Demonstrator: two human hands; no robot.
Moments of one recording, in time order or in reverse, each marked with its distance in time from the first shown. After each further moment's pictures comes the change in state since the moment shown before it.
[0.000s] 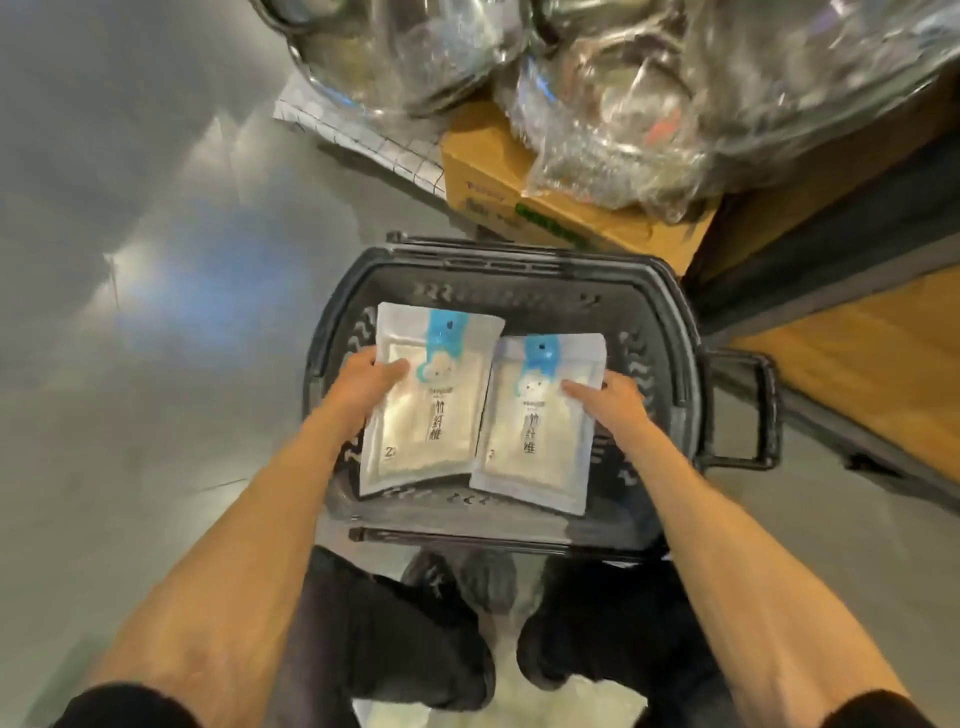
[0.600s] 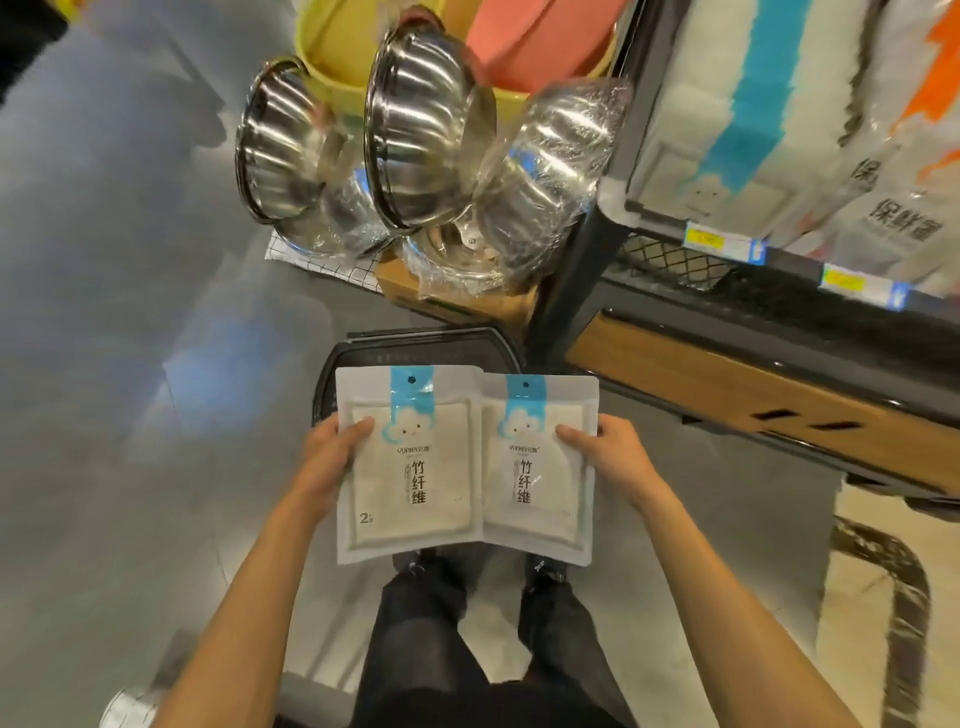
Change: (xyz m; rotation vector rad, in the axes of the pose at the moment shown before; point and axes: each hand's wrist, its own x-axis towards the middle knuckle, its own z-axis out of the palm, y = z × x) left_hand -0.391 0.196 0.030 -0.147 -0.002 0.008; right_hand -0.367 -0.132 -0.253 0.092 -0.038 -0.047
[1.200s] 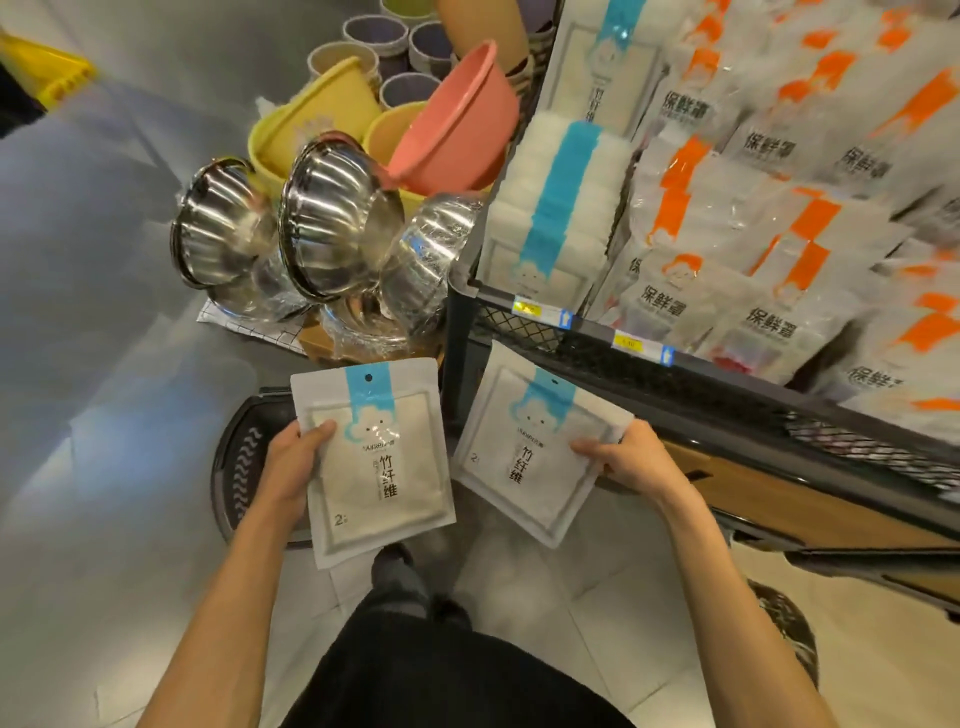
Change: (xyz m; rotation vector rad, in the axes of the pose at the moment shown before) left_hand -0.091 0.030 0.147 -0.224 0.015 0.165; right_hand -0.088 -0.032 -0.225 -0.064 0.068 -0.200
